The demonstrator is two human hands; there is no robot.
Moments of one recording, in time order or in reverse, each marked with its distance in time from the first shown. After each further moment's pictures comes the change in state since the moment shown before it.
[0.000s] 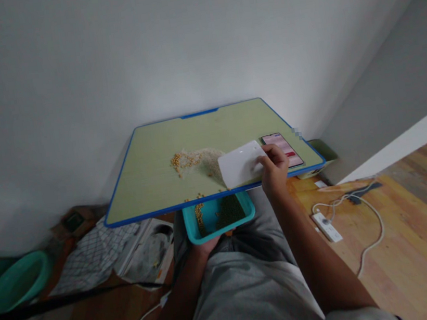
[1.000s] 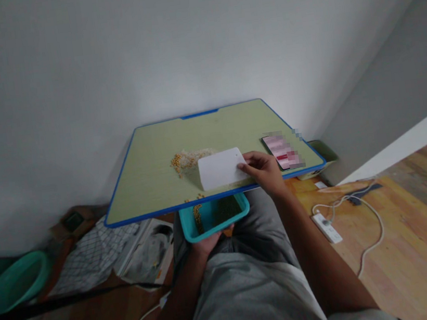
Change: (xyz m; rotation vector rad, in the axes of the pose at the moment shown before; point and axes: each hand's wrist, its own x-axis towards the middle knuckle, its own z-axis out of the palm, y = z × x) left_hand 0.007 -0.003 -0.010 -0.006 -0.109 0.003; right_hand -0.002 -0.010 0.001 -0.107 -0.409 0.232
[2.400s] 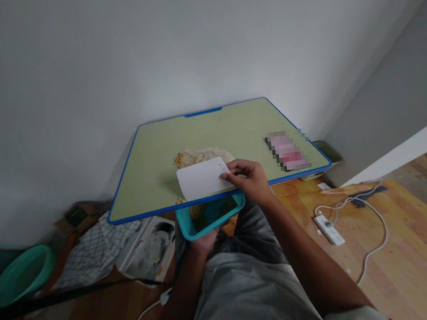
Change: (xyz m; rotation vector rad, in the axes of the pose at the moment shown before) left_hand -0.015 0.012 0.028 -0.057 0.123 0.119; right_hand -0.019 -0.008 0.042 -0.017 -0.119 -0.009
